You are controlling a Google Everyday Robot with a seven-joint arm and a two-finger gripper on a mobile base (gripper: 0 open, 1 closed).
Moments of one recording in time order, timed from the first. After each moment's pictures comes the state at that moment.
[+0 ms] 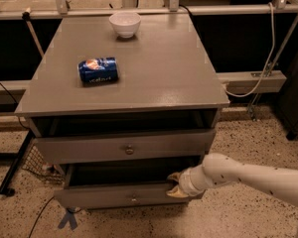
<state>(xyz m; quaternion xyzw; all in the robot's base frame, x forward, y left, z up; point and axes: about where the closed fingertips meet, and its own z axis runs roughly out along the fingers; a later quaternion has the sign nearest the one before) 0.511 -0.094 0.409 -0.66 0.68 0.17 0.26</state>
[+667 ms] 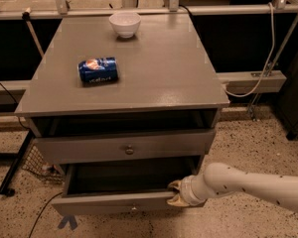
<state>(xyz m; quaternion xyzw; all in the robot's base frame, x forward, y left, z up) 0.478 -0.093 0.406 -0.65 0.69 0.17 0.25</state>
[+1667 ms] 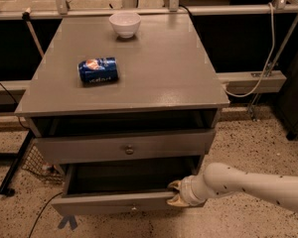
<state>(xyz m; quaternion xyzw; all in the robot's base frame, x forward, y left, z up) 0.478 -0.093 0.406 -0.65 0.69 0.17 0.25</state>
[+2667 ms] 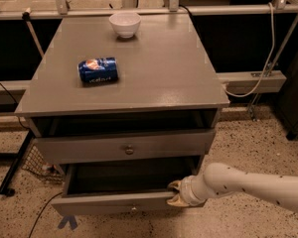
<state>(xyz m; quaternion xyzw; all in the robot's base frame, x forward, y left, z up) 0.478 -0.093 0.406 -0.65 0.69 0.17 0.25</state>
